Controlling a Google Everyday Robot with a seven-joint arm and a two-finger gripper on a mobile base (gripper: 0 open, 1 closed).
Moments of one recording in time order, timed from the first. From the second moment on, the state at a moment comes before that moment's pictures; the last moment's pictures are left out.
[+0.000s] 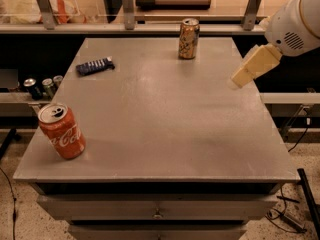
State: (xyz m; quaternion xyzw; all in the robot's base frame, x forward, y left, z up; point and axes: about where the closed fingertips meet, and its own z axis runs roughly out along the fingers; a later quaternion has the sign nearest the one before) arm 0.550 -0.210 0.978 -0.47 0.81 0.01 0.35
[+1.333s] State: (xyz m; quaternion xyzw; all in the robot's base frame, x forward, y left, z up) arm 0.632 -0.186 0.937 -0.37 0.80 0.10 0.46
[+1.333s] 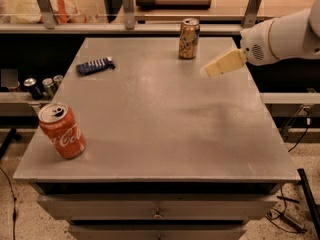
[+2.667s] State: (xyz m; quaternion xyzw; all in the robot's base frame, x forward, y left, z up) arm 0.725 -0.171 0.899 -0.26 0.79 0.09 0.54
